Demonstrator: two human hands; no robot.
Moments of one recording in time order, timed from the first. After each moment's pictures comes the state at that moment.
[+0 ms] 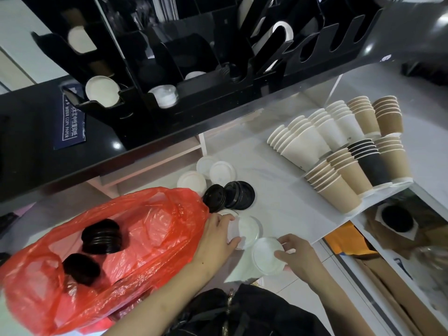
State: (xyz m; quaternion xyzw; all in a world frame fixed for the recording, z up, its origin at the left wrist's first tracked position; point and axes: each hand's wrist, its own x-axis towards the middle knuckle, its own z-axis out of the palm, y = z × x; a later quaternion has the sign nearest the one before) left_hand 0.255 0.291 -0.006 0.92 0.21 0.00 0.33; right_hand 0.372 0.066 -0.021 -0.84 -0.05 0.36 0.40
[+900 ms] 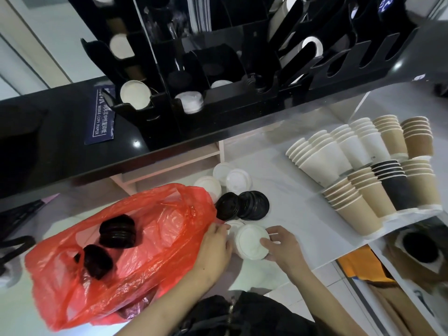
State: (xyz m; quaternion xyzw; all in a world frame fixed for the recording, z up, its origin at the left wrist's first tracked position) left_hand 0.244 0.304 -0.003 0.90 0.31 0.00 0.32; right_hand 0.378 0.146 -0.031 -0.77 -0.02 0.36 0.52
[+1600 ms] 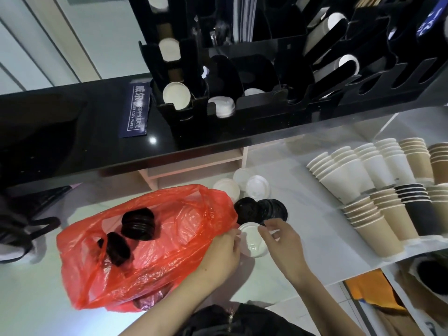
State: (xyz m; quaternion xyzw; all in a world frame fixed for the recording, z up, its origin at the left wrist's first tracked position) left_hand 0.219 0.319 0.037 0.86 0.33 0.01 0.39; right_hand 0.354 0.195 0.023 -0.84 -0.19 0.24 0.45
